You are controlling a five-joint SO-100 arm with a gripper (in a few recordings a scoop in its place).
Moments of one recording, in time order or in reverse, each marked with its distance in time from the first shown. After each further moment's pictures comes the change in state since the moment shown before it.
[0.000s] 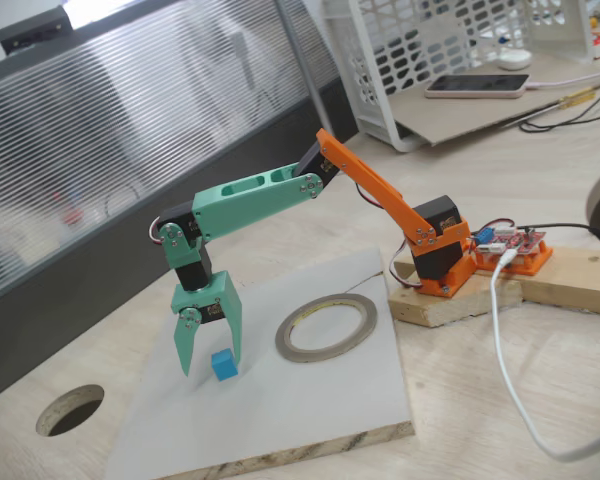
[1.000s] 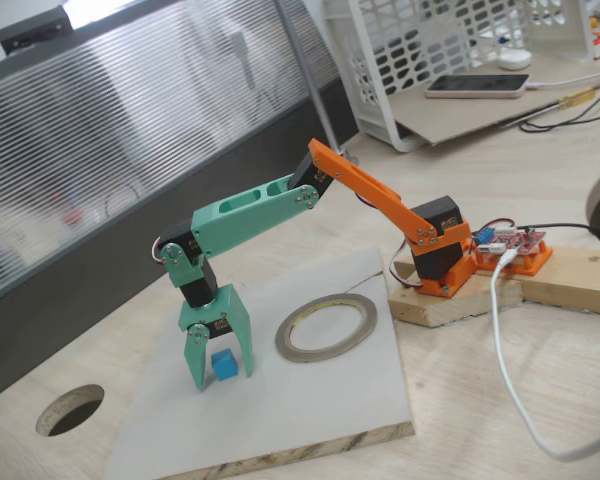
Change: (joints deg) arm -0.4 -8.2 -0.6 0.1 0.2
